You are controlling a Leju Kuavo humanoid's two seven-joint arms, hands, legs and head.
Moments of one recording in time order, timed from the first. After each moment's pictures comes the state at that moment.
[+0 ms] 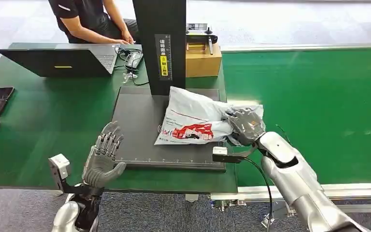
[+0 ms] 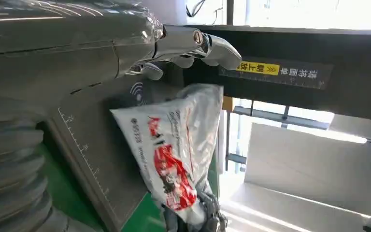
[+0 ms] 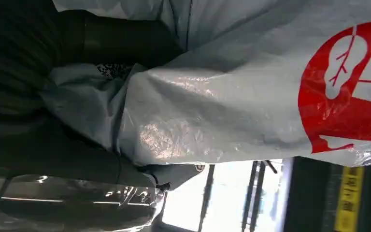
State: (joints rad) left arm -0.02 -0.13 -0.03 -1.27 0.02 -0.32 -0.40; right arm -0.63 -0.23 0.49 -1.01 1.22 -0.28 -0.42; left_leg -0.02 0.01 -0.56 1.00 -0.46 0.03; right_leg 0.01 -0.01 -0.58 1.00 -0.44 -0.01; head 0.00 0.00
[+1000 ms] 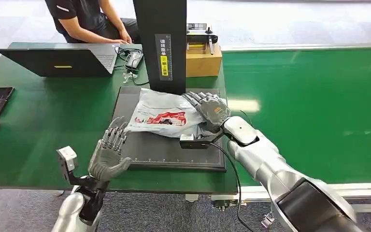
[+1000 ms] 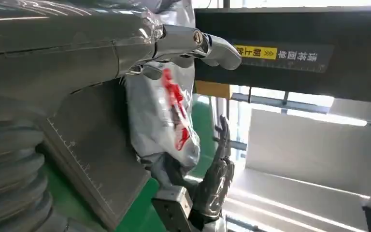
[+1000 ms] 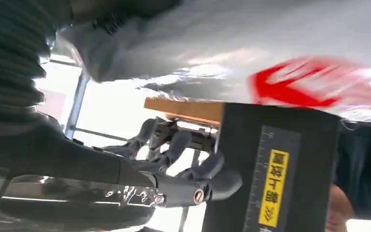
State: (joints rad) left arm -0.10 -0.09 -0.10 -1.19 0.05 -0.31 -0.41; right arm -0.93 0.03 0.74 -0.46 1.10 -0.47 -0.35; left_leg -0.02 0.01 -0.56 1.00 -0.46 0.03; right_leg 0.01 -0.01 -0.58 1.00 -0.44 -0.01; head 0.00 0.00
